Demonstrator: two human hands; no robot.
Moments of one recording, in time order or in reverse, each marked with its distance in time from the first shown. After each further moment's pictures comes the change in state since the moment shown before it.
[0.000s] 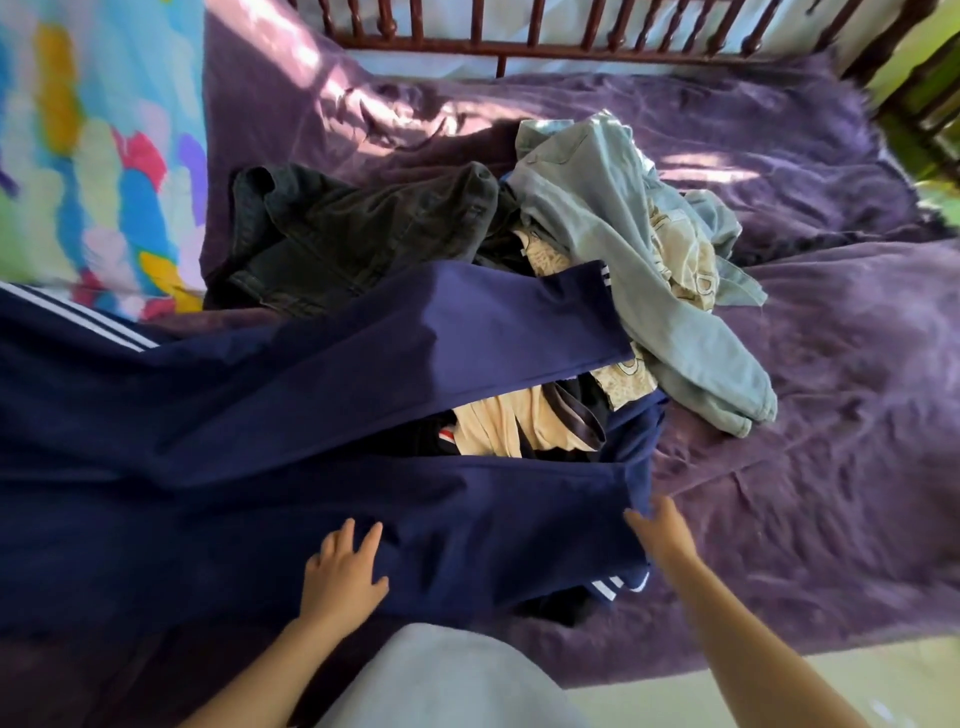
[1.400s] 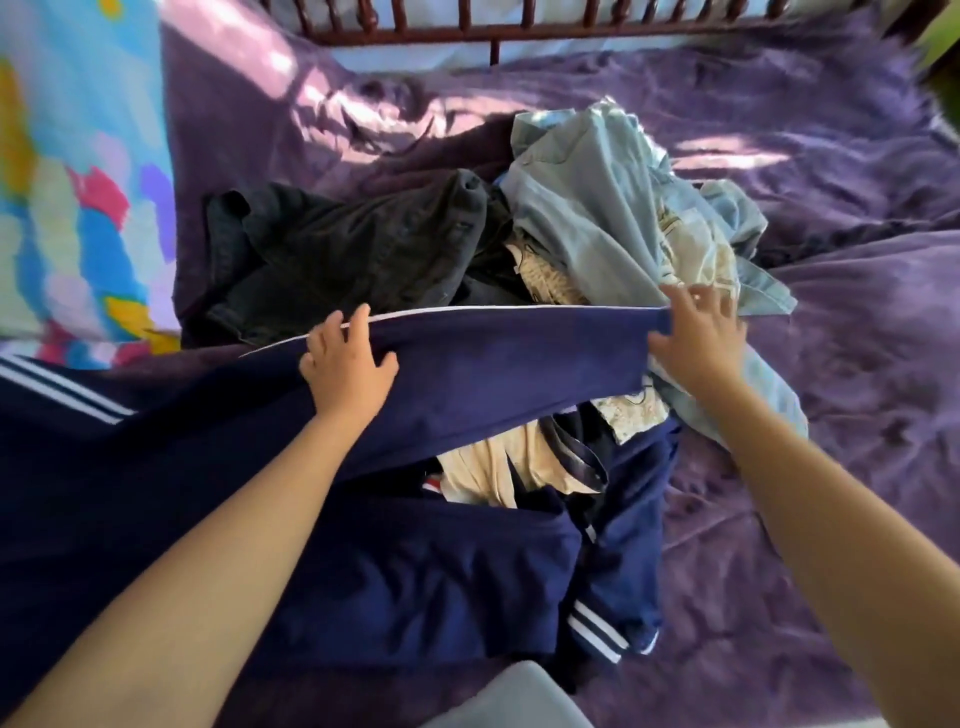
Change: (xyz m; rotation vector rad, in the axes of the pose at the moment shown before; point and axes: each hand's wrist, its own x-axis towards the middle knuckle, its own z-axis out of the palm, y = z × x) left_hand 0.137 0.068 -0.214 -0.341 0.675 -0.061; right_hand 0.064 -0.201 -0.136 -0.401 0.452 -0.603
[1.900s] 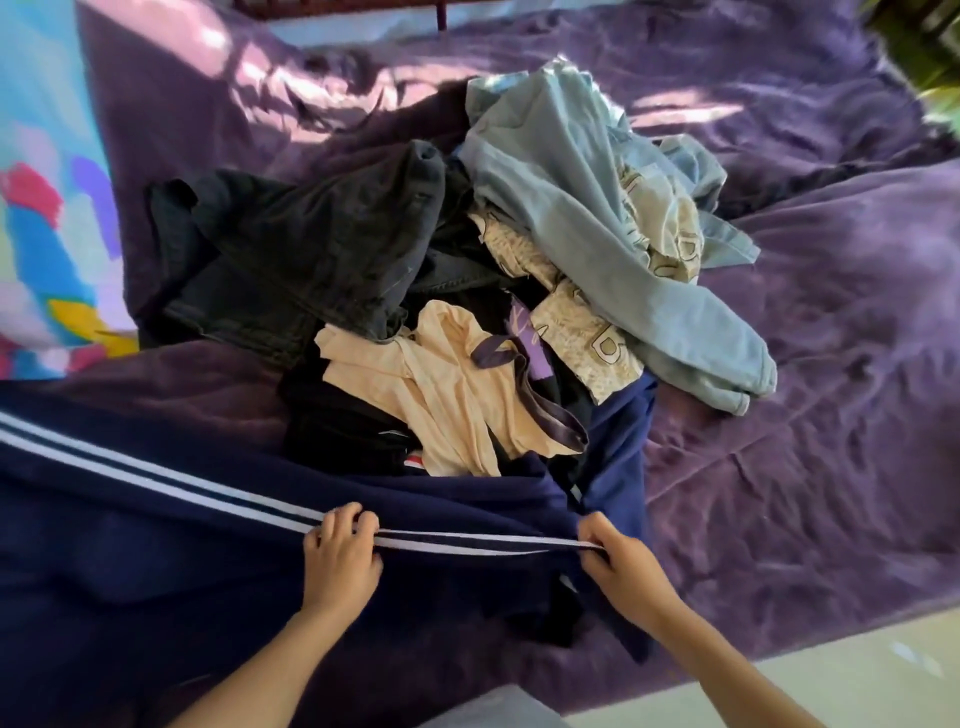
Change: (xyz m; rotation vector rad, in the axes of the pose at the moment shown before) left_hand -0.172 -0.105 0.085 0.293 -0.299 0.363; right_hand -0.237 0.028 0.094 0.425 -0.525 -0.052
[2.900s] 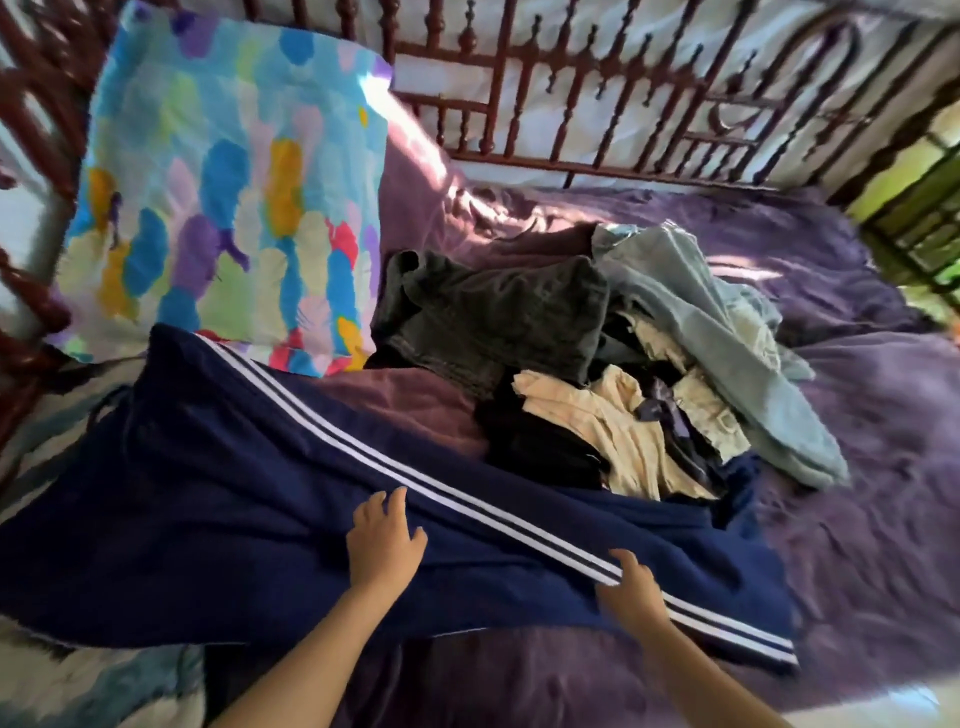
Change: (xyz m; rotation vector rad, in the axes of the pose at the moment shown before) left_hand -0.071 -0.222 -0.087 -0.417 0.012 -0.289; right_hand -0.011 -0.217 0.163 -0.050 0.116 0.488
